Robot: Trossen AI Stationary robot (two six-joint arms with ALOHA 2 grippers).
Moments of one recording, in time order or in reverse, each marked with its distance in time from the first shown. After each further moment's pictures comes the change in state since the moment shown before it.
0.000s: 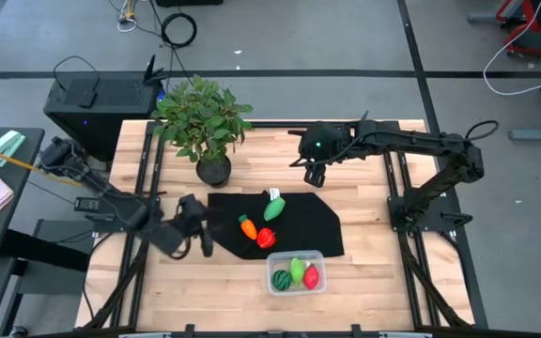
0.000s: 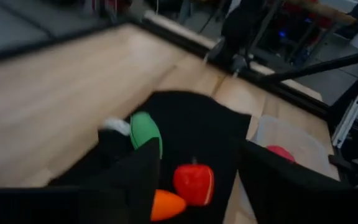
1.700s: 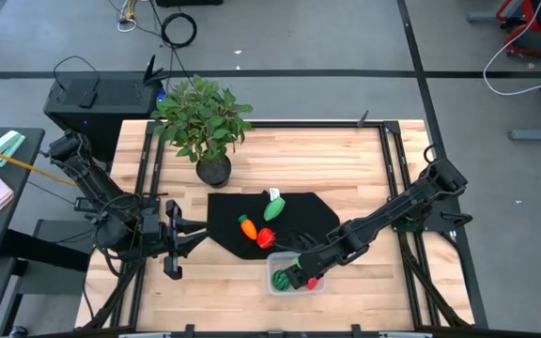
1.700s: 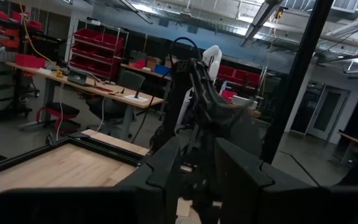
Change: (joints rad) left arm -0.308 -0.002 0.000 0.903 -0.263 0.791; right arm 0.684 0.244 -0.217 0.543 -0.230 1.509
